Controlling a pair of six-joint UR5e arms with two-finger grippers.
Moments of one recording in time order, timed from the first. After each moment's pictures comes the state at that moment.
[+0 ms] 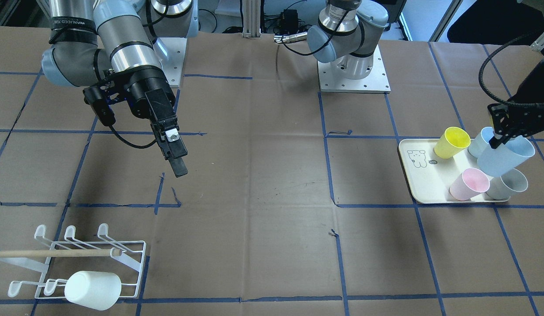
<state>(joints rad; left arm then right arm) -1.04 -1.60 -1.61 -1.36 1.41 0.68 1.62 -1.37 2.09 -3.63 -1.15 1.39</state>
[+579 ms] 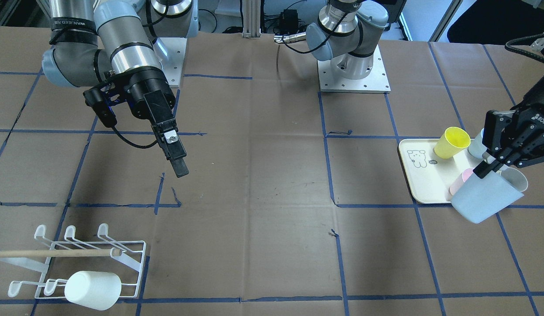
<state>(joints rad) -1.09 -1.67 -1.53 -1.29 0.88 0.68 1.62 -1.37 2.09 -3.63 -1.15 1.42</state>
